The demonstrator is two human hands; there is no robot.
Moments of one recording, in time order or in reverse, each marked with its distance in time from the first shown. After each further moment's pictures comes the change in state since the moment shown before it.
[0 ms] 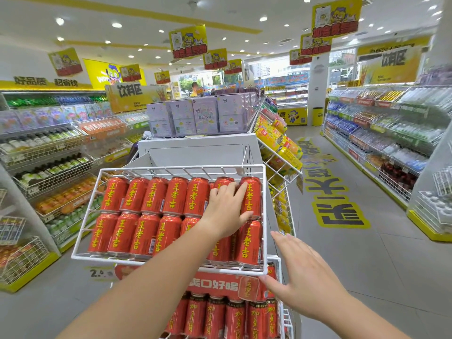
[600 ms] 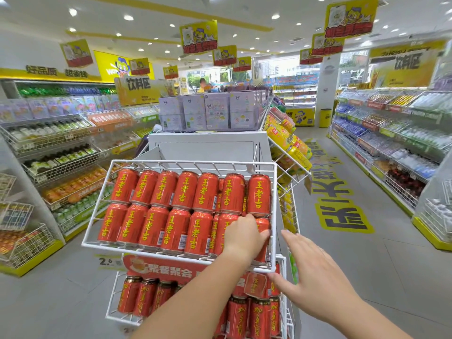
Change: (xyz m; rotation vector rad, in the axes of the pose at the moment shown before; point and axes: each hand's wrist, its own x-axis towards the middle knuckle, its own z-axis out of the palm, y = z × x) left_hand -0.040 0.054 0.015 -0.322 -0.159 -0.420; right_hand -0.002 -0.004 0.000 -0.038 0.003 0.021
